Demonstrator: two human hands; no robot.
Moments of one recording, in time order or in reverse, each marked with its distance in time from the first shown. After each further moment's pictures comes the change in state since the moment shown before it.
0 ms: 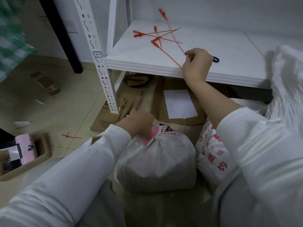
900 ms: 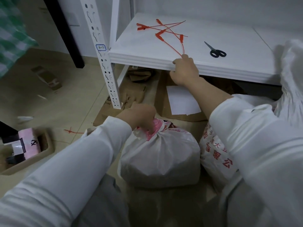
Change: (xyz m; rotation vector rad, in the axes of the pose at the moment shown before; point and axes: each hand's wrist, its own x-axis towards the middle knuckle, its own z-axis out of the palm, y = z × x) left_hand 0.006 -0.017 -0.001 -0.084 -0.046 -0.013; right_hand -0.014 0.006 0.042 -0.473 -0.550 -0.260
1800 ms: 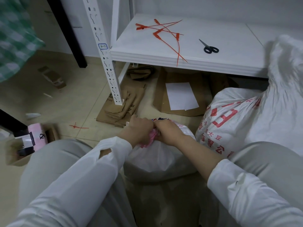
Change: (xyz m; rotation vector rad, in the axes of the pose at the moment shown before) left_hand -0.045 0.036 0.061 0.223 0.061 -0.090; right_hand -0.193 -0.020 0.072 0.207 -0.418 -0.320
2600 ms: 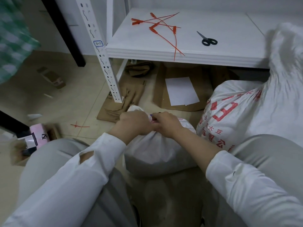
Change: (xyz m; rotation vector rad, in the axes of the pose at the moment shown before) left_hand -0.016 -0.004 -0.033 -0.340 -0.134 -0.242; right_hand 0.016 0.011 0.008 0.053 0.045 0.101
